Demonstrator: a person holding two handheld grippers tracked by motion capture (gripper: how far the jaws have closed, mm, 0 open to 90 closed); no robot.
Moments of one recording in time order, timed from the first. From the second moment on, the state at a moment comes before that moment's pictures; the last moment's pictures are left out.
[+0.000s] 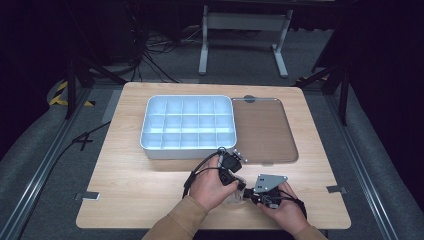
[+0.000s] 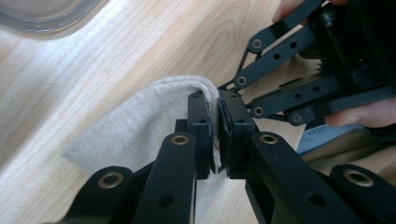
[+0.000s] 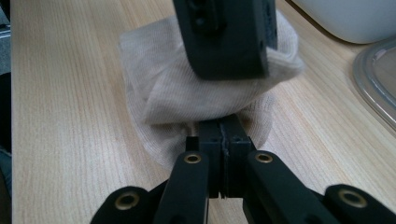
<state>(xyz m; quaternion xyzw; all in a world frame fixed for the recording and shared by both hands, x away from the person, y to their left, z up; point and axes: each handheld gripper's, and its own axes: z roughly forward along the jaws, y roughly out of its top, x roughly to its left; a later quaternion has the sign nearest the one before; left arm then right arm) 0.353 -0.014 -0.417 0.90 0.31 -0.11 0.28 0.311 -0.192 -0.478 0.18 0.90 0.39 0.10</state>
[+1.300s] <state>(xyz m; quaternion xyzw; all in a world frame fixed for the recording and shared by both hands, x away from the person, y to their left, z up) 0.336 0.056 -0.400 0.90 0.31 -0.05 0.30 0.317 -0.189 -0.423 0.18 0.88 0.43 0.10</state>
